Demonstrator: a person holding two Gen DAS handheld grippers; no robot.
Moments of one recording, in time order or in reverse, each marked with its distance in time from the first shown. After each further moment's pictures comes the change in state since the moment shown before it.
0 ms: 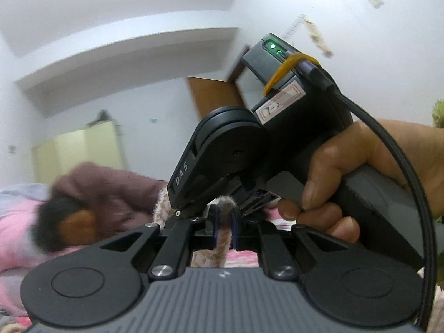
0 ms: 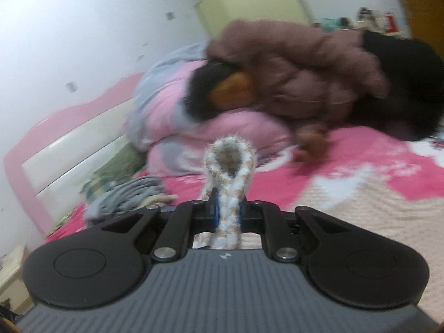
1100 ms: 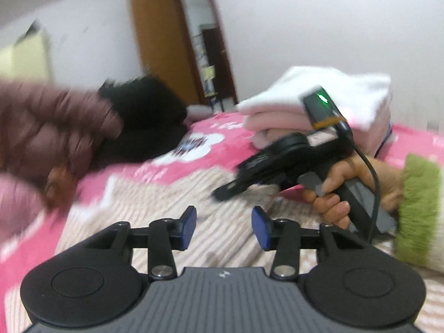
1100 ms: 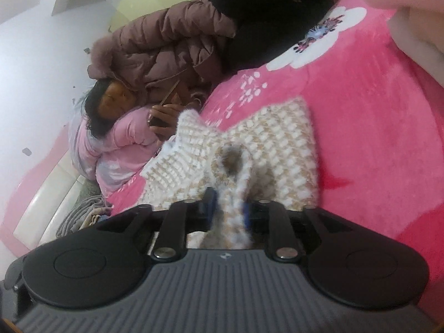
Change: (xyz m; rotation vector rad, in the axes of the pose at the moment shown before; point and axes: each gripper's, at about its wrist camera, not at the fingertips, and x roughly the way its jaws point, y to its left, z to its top) left arm 0.054 0.004 -0.053 -0.159 0.422 -0.269; right arm -0.022 -0.254 -0.095 0.397 0.048 -0.038
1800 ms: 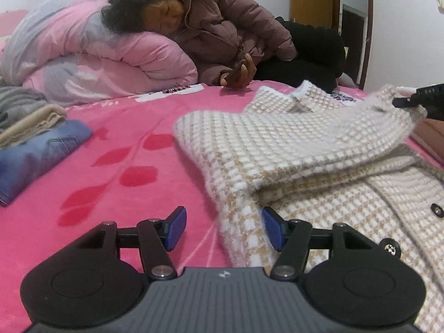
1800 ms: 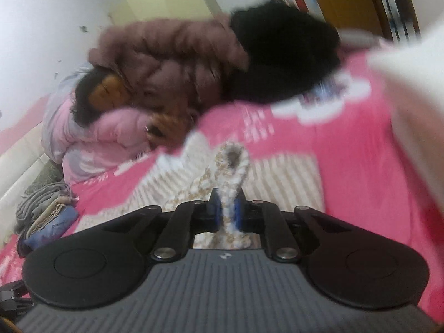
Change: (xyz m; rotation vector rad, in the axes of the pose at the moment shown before) left arm -0.099 0.158 -0.121 -0.429 0.174 0.336; right arm -0.022 0.093 0.008 -0.281 -0.105 -0.213
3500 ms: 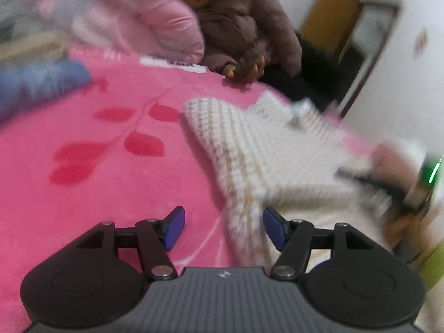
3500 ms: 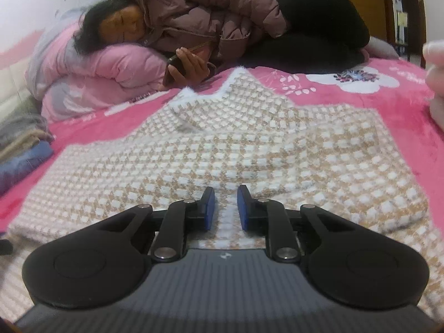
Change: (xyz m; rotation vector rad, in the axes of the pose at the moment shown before) left arm -0.002 0.089 0.000 -0.440 0.079 -0.284; right arm 0.059 0.078 -0.088 -0.166 0.080 -0.109
